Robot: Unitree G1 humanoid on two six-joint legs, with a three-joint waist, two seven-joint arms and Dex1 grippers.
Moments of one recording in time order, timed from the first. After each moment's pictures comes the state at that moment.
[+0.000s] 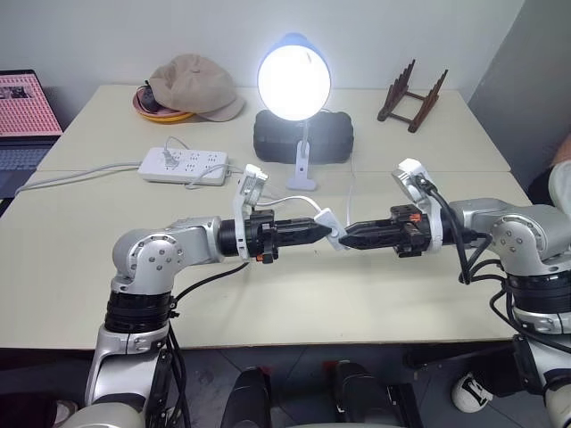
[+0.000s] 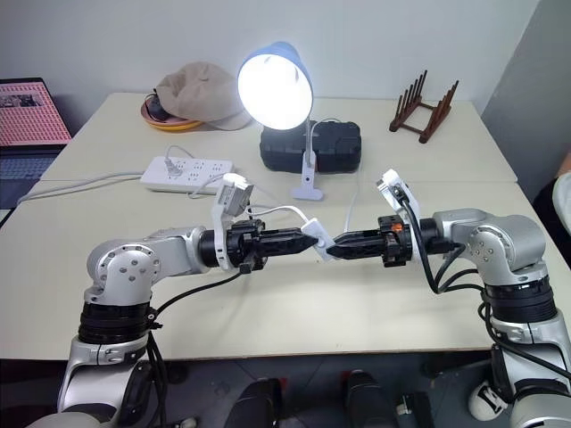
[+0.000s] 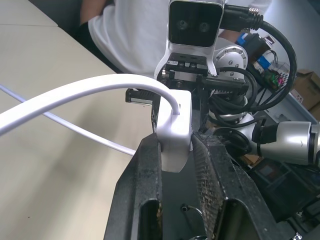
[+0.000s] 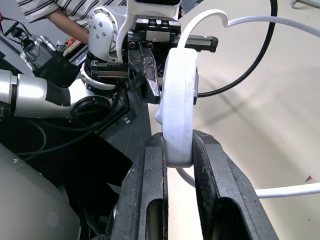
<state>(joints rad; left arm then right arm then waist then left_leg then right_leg) -0.60 0.46 0.05 -0.14 -1.03 1.17 -0.84 -0.69 -0.65 0.04 -0.12 0.80 1.15 1.16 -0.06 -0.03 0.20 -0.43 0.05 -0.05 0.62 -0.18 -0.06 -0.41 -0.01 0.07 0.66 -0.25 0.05</state>
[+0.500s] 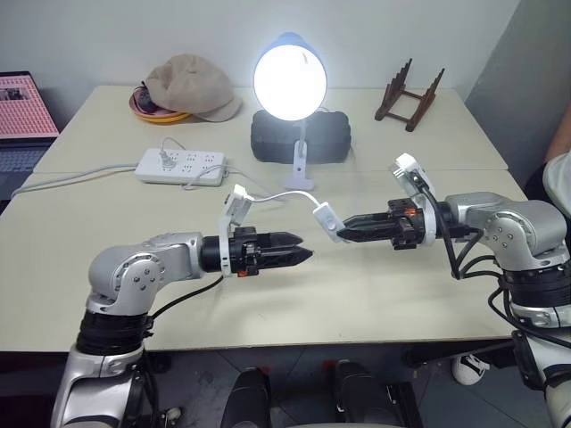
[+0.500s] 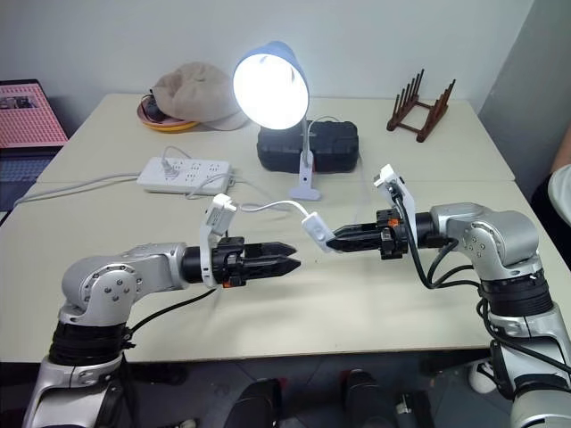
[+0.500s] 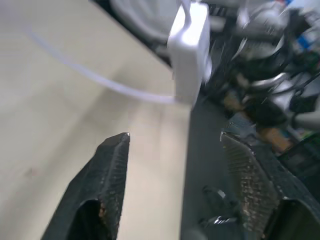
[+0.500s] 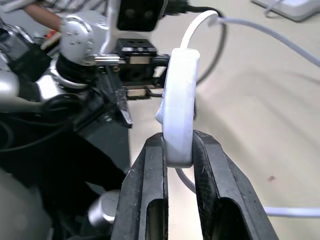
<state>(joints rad) -0.40 0.65 0.01 -0.27 -0.84 1.00 -0.87 -0.74 -0.65 0.16 0.00 0.62 0.94 1.15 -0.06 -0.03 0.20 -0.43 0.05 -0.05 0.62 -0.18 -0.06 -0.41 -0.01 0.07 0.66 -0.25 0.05</state>
